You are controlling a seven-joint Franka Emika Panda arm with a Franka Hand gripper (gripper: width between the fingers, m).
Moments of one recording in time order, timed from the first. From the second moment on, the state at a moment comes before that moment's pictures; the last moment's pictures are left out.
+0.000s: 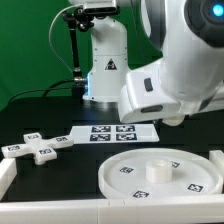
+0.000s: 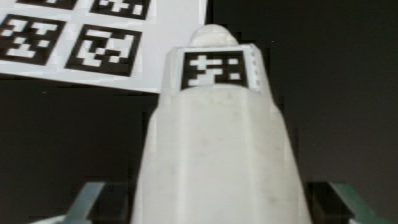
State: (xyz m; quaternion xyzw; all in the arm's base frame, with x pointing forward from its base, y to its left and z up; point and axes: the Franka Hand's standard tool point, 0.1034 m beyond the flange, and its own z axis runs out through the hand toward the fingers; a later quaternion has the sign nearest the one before) arm 0.484 0.079 0.080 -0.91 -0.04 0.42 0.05
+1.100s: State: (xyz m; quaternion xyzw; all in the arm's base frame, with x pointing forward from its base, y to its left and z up) arm 0.514 0.029 0.095 -0.91 -0.02 0.36 0.20
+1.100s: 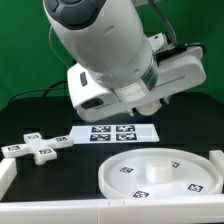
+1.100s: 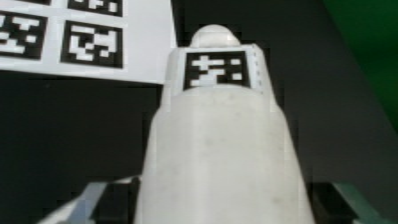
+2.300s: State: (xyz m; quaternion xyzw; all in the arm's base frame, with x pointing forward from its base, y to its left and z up) arm 0.572 0.007 0.118 -0.99 -0.06 -0.04 0.09
